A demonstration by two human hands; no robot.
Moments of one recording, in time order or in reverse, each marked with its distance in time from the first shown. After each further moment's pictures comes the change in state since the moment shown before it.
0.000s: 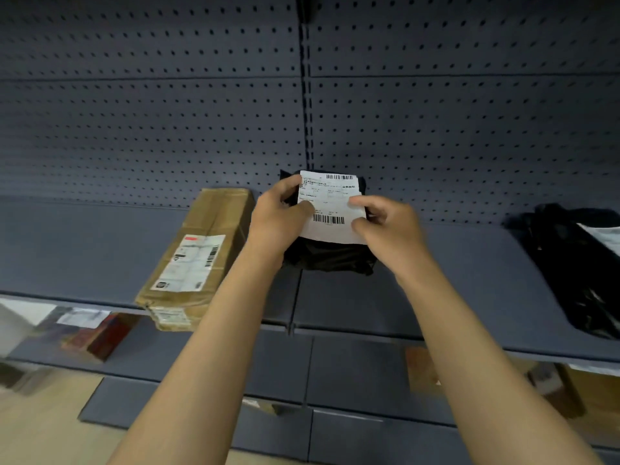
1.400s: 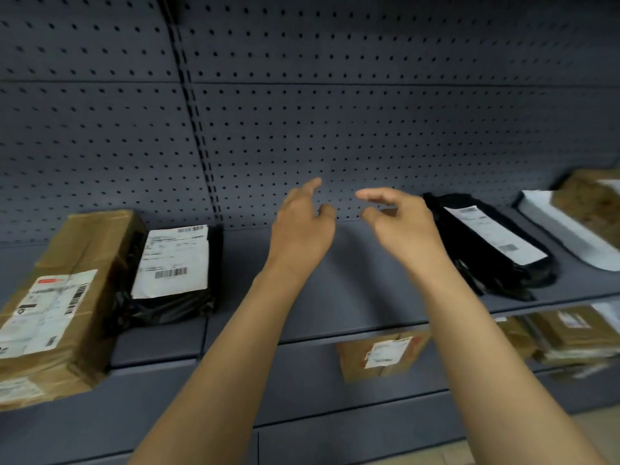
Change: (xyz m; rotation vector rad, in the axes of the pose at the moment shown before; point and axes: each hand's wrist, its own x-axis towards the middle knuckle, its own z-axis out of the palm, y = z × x) left_hand -0.035 0.031 0.140 0.249 -0.286 0.276; right_hand -0.021 0.013 -0.124 -0.130 0.260 0.064
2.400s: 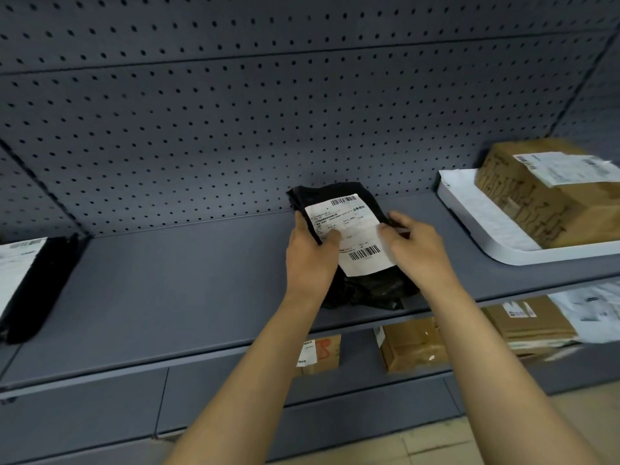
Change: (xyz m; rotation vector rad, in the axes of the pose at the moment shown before) left_hand 0.003 0.074 0.285 -0.221 0.015 -0.310; right_hand 0.079 0.203 -0.215 -0.036 -0.021 0.275
